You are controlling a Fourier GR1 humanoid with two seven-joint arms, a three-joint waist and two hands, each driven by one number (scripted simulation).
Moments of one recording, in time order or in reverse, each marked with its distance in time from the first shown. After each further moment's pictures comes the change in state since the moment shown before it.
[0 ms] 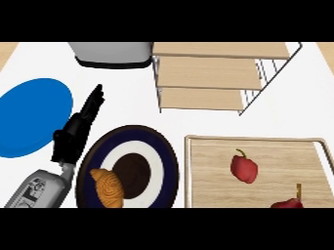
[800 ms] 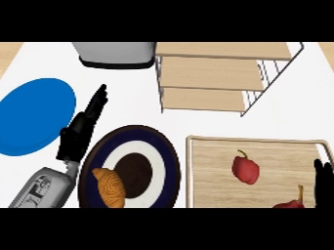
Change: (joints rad) left arm -0.016 -0.029 0.007 0.038 -0.019 -0.013 -0.006; right arm -0.291 0.156 0.240 -0.205 0.591 0.639 0.706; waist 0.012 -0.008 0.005
